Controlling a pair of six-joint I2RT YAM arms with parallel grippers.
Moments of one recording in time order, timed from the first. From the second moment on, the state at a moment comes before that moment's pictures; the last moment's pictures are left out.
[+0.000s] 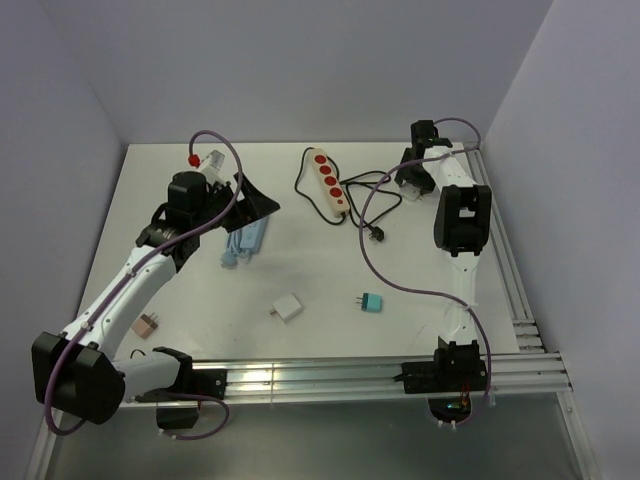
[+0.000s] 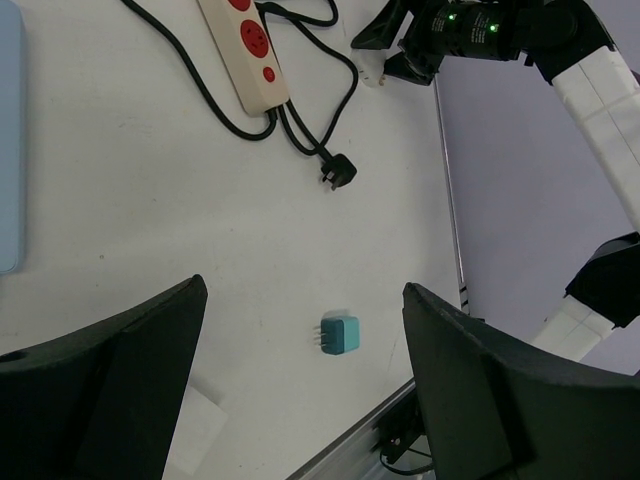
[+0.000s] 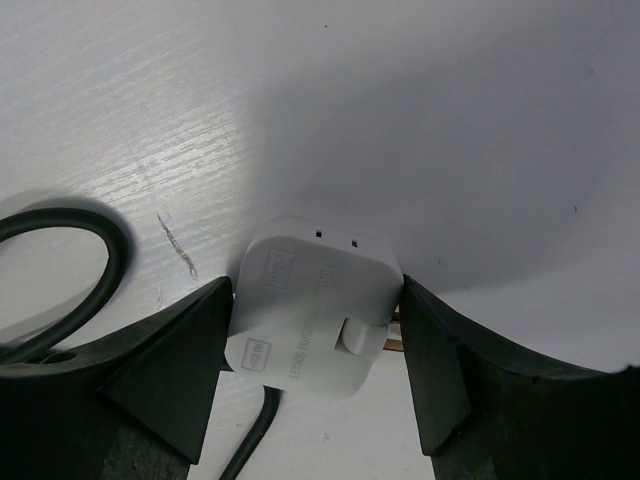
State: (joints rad) left arm -0.34 1.18 0.99 -0.22 0.34 -0.74; right arm 0.01 2.45 2.12 -0.79 0.16 0.39
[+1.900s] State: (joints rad) left arm -0.67 1.33 1.17 -0.21 0.18 -0.80; right arm 0.48 1.44 1.43 -0.68 -0.37 1.08
